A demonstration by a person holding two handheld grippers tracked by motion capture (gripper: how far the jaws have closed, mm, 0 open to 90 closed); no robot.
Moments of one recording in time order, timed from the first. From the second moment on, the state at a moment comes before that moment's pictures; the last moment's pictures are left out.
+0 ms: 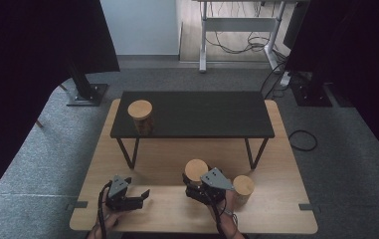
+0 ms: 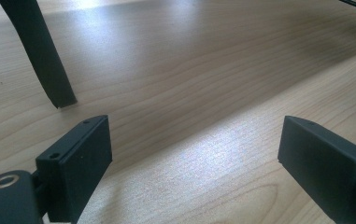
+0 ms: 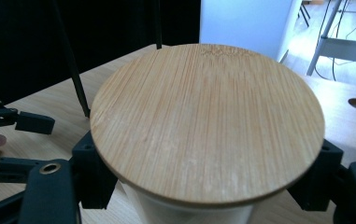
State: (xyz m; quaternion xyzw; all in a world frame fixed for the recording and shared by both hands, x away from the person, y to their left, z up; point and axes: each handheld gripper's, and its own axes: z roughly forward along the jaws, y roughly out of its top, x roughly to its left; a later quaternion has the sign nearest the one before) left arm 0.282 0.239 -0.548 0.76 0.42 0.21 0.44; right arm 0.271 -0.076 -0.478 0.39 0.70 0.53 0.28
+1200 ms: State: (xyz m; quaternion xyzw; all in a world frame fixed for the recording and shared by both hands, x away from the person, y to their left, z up) left arm 0.282 0.239 -0.548 0.76 0.42 0.21 0.44; right arm 0.253 -0.084 -0.450 0.37 0.69 0.55 0.29
